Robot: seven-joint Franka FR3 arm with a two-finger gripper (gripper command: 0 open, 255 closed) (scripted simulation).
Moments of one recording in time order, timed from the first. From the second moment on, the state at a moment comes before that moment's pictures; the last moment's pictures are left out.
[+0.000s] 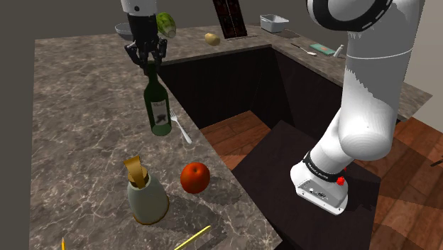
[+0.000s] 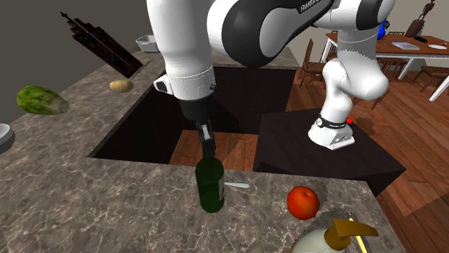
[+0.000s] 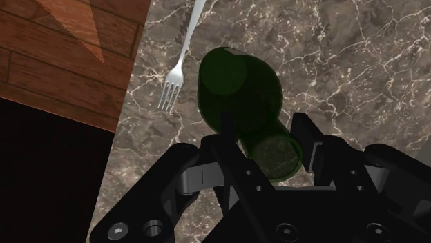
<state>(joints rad) 0.19 0.44 0.25 -1.37 -0.03 1.71 0.32</state>
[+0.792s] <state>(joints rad) 0.20 0.46 0.25 -1.19 -0.03 1.56 0.33</state>
